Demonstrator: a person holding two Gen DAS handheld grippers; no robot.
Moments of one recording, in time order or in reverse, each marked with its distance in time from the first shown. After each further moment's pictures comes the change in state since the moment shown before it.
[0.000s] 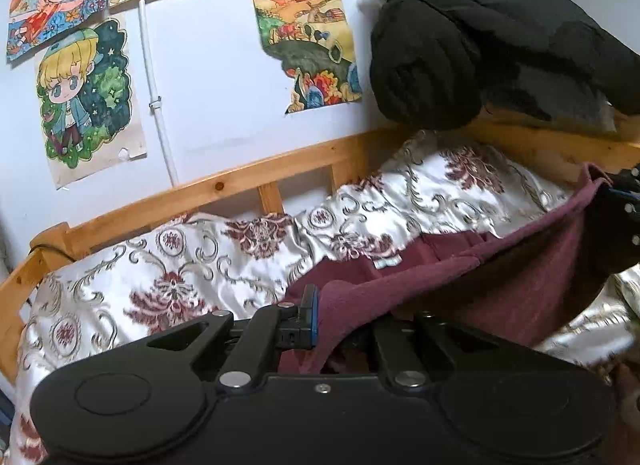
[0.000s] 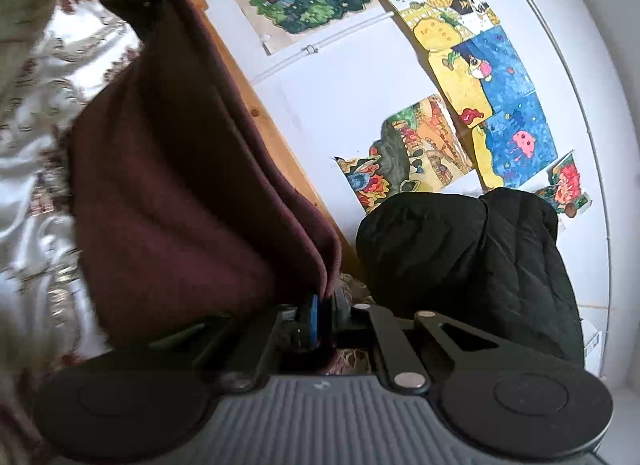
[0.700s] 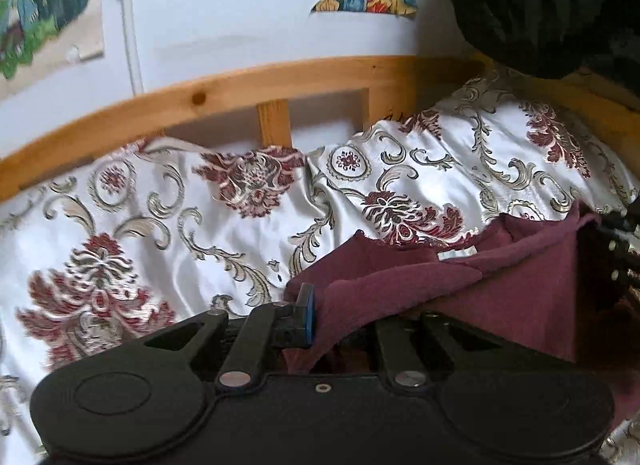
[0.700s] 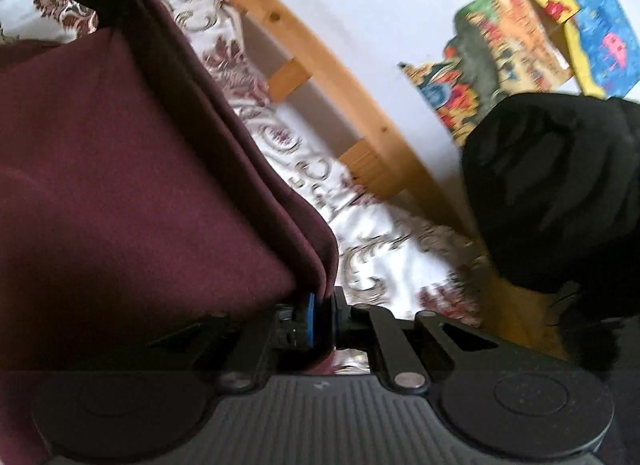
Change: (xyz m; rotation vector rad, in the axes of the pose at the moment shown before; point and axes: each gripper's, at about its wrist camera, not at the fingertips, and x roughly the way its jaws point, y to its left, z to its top) left arm 0.233 0.041 -0.001 -0.131 0.205 -0.031; right arm 0.230 0.041 -0.042 0.119 0.182 0.213
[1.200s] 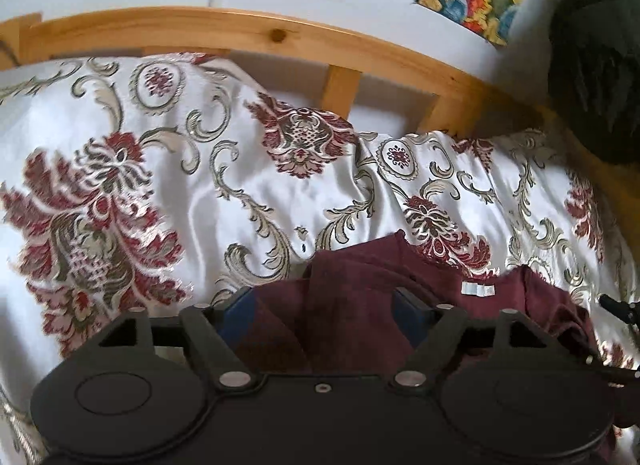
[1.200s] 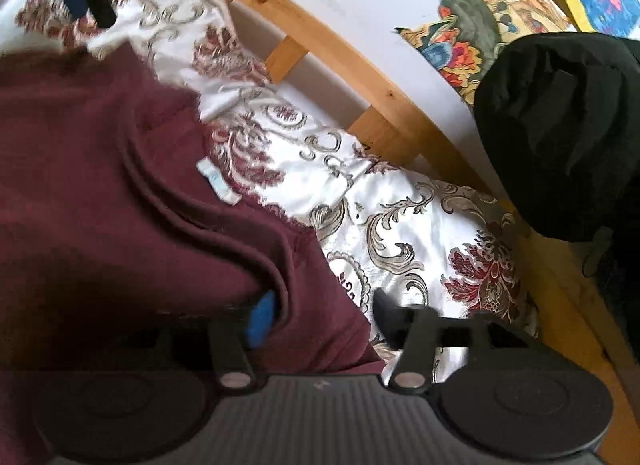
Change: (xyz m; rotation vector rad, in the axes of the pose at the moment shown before) left arm 0.012 0.052 -0.013 -0.373 0.061 -0.038; right arm 0.004 -0.014 -0.012 0.141 0.003 0.063
